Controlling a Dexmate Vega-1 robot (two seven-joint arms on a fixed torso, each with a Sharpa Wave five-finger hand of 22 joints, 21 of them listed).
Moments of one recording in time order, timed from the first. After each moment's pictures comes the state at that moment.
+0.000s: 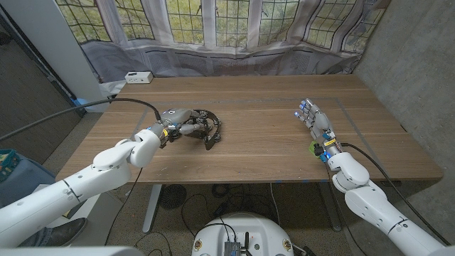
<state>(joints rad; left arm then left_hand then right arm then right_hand) 1.01 1.03 0.49 -1.96 0.55 0.23 0.15 0.70 0.12 0.26 0.08 0.18 0.49 0.04 0.18 0.20 0.48 0.02 0.19 0.31 0.44 0.03 0.18 0.19 0.42 0.14 0.27 0.18 -1.21 -0.61 -0.27 -1.67 0.64 0.39 -0.08 0.30 0.10 0.25 -0.14 0.18 0.16 0.09 0.19 0.18 0.15 0.11 0.22 0.19 0.06 0.07 0.21 0.22 0.30 -0.01 0.20 0.17</state>
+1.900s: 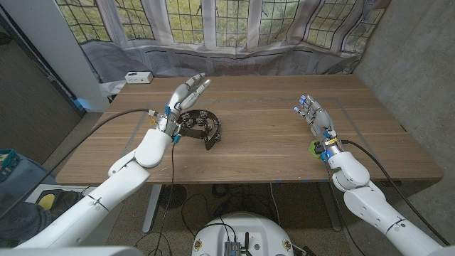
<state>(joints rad) 1.11 0.69 0.30 -1.87 -0.08 -0.29 0.32 0.47 0.07 0.17 0.13 0.18 0.20 0.06 0.17 0.18 0.24 0.08 0.18 0.23 0.20 0.08 0.18 0.18 0.22 0.20 0.19 0.18 -1.20 -0.60 -0.27 -1.64 0.61 0.49 -0.04 0.30 0.09 0.24 -0.14 0.18 0.18 0.08 0.19 0.18 0.15 0.11 0.22 0.19 0.07 0.08 0.21 0.22 0.31 -0.01 0.20 0.17</state>
